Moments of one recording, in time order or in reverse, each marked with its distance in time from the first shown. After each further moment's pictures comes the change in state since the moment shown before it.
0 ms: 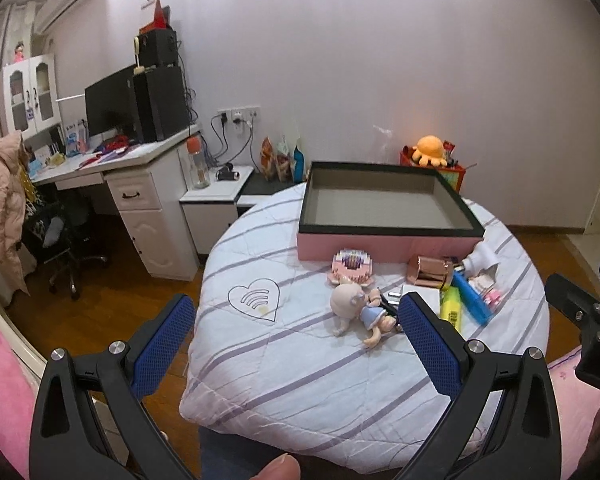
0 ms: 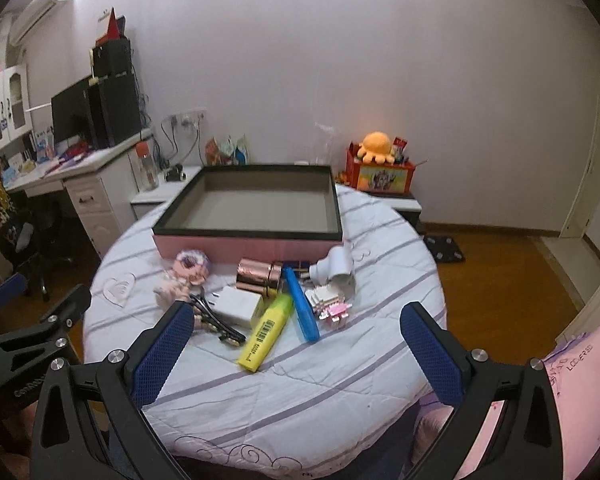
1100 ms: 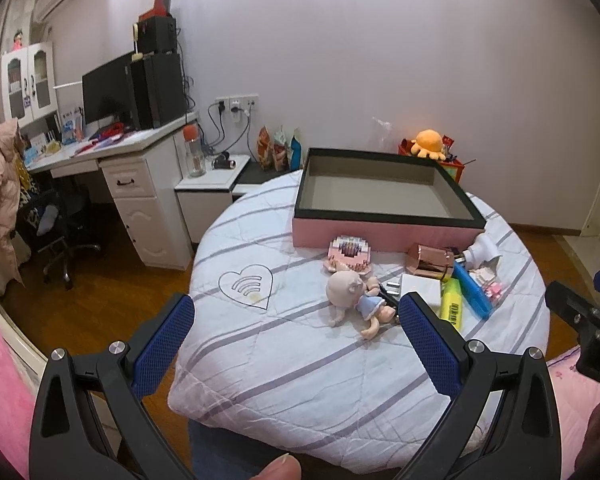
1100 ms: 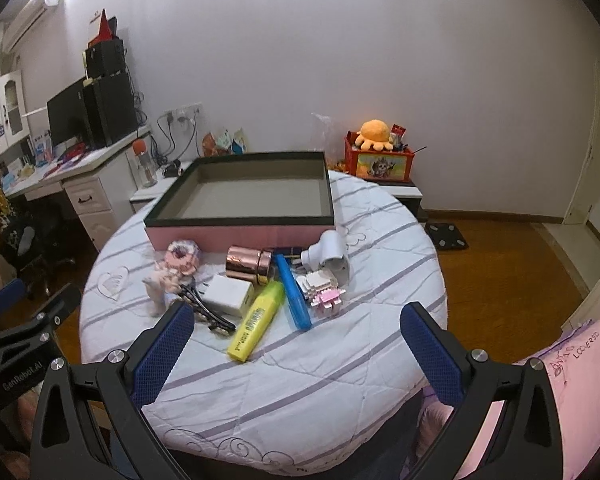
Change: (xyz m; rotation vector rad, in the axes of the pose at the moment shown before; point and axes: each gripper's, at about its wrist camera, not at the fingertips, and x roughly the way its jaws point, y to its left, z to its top) left arm 0.024 -0.002 -0.012 -0.020 0.053 -0.016; right arm 0.018 -0.016 -0.012 0.026 0.046 0.014
